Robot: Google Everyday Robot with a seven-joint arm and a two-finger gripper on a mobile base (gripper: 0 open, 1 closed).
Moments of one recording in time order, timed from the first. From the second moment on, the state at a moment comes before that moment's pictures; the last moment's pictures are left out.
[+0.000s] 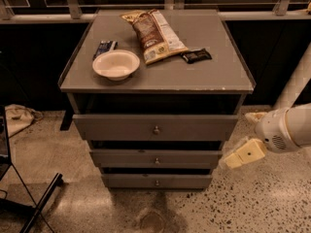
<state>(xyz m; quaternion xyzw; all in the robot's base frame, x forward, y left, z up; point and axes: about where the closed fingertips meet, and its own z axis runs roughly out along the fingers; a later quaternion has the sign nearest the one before) 0.450 -0.223 0.787 -0.40 0.85 0.17 0.30</state>
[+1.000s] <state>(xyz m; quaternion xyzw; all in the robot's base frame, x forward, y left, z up) 0.463 -0.223 0.737 -0.34 0.85 0.20 0.35</state>
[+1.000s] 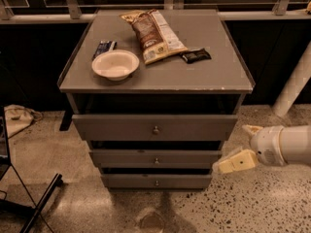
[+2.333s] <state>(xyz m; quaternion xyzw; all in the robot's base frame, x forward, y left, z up) 0.491 -0.247 0.597 -0.20 0.85 0.27 0.41</state>
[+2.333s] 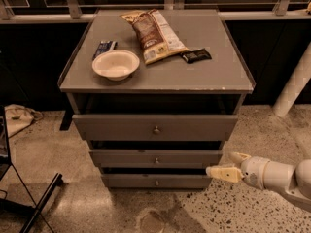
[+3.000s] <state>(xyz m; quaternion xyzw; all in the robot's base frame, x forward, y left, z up) 0.491 -0.247 0.597 -0.20 0.85 0.27 0.41</state>
